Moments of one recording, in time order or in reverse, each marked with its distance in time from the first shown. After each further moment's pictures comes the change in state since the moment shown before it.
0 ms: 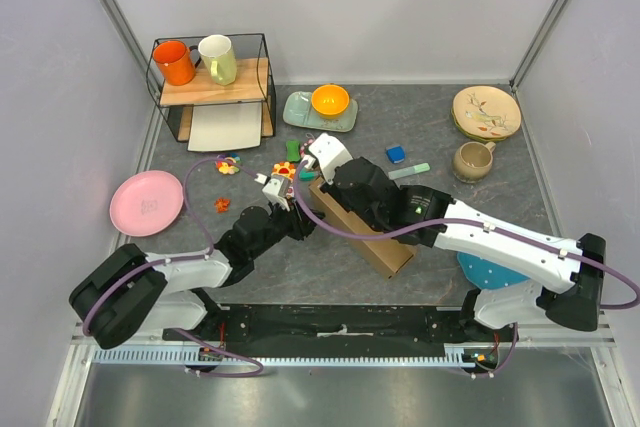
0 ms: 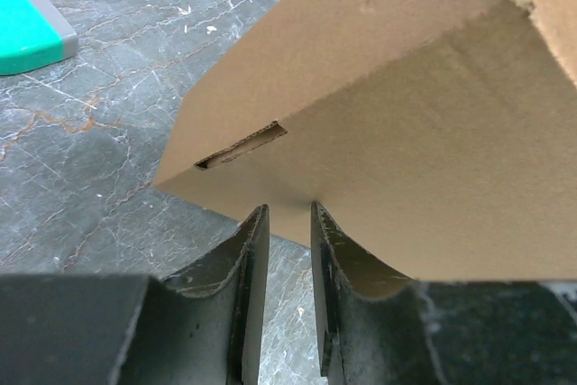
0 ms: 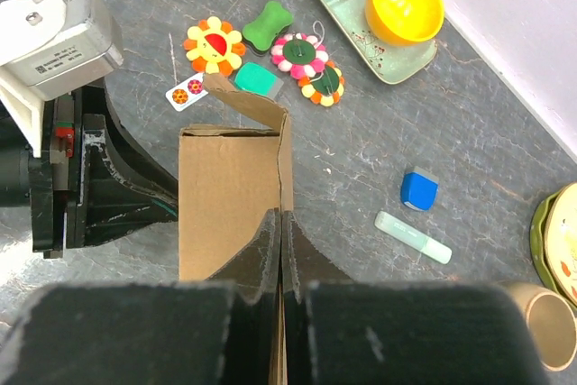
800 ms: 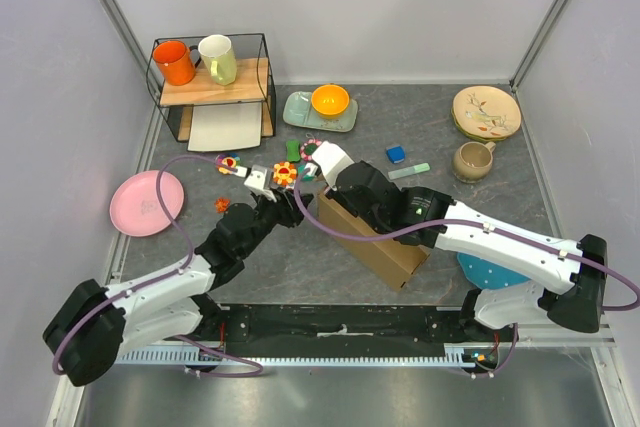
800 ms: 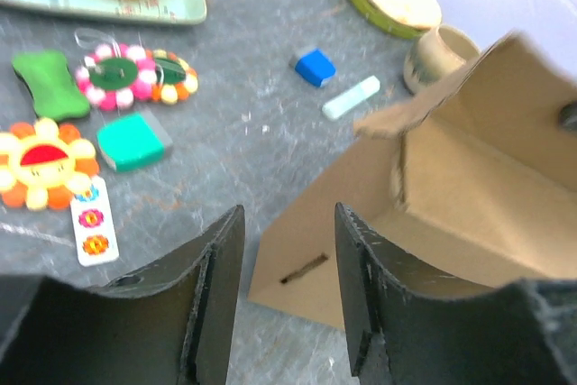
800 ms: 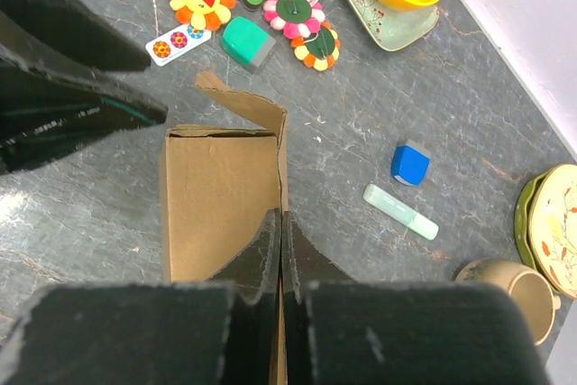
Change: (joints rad) left arm 0.004 -0.233 0.043 -0.187 -0.174 0.110; right arm -0.016 -0.014 -0.041 -0.057 -0.007 -0.029
